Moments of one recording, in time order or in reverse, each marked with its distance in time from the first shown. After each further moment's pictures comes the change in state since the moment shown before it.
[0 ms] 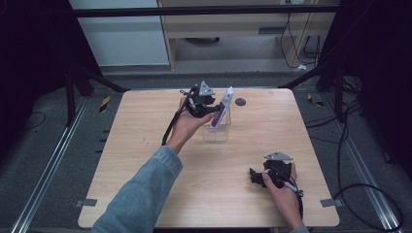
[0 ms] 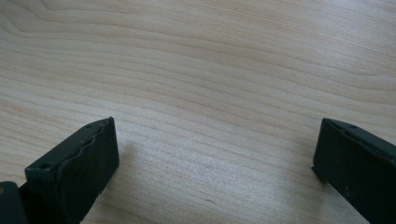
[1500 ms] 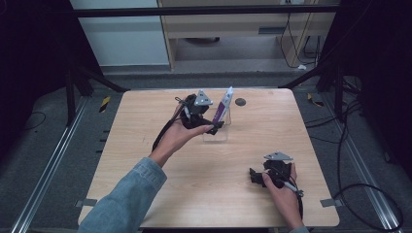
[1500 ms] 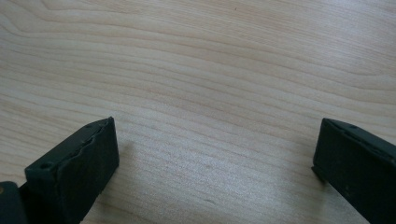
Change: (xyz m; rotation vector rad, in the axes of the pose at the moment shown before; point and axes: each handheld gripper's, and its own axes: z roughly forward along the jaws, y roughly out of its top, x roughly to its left) left arm -0.027 -0.006 -0.044 0.015 -0.059 0.029; right arm 0.000 0.000 0.000 -0.001 0.001 0.000
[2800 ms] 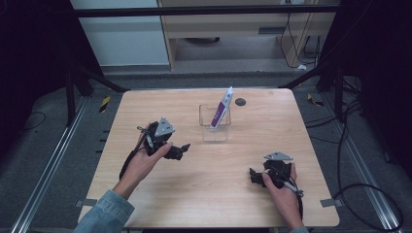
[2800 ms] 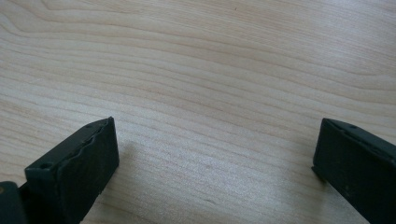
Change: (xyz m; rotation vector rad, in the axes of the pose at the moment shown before) left arm 0.009 -0.115 -0.063 0.046 0.095 -0.055; right arm 0.000 0.000 0.000 0.000 -0.001 0.002
